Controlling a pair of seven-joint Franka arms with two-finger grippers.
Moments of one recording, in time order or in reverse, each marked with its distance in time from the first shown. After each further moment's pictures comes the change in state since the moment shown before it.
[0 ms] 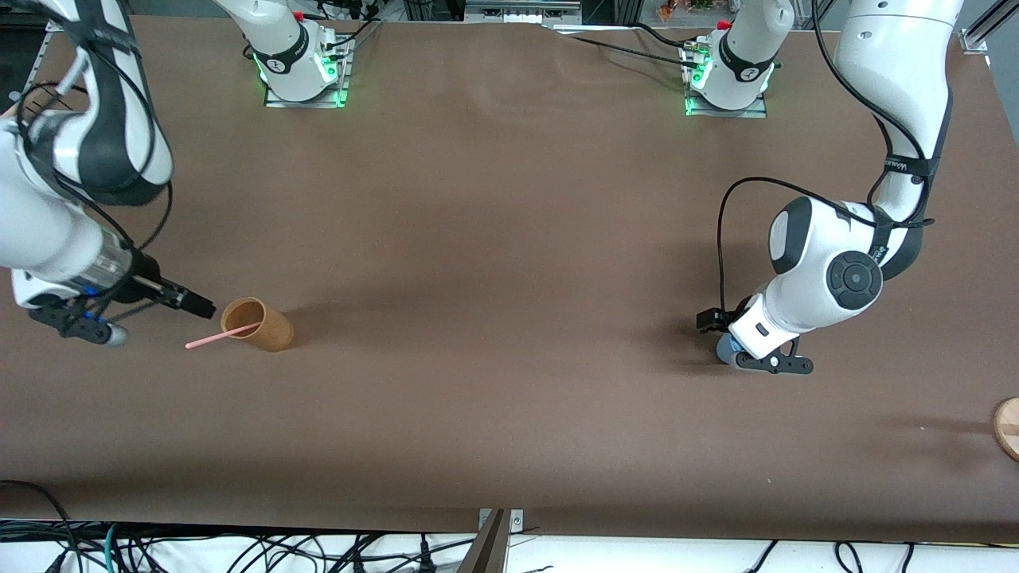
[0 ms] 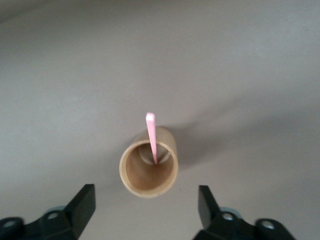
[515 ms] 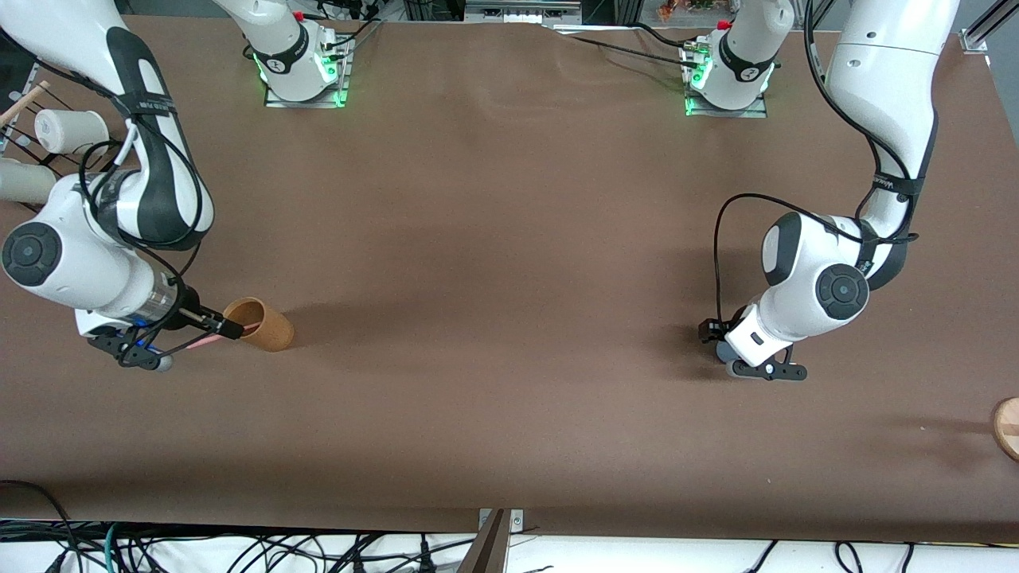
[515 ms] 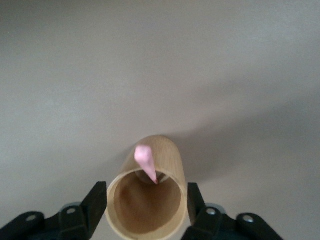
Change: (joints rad) left arm 0.003 0.057 0.013 0.000 0.002 0.065 0.001; right arm 0.004 0.129 -0.001 0.000 0.000 0.098 0.020
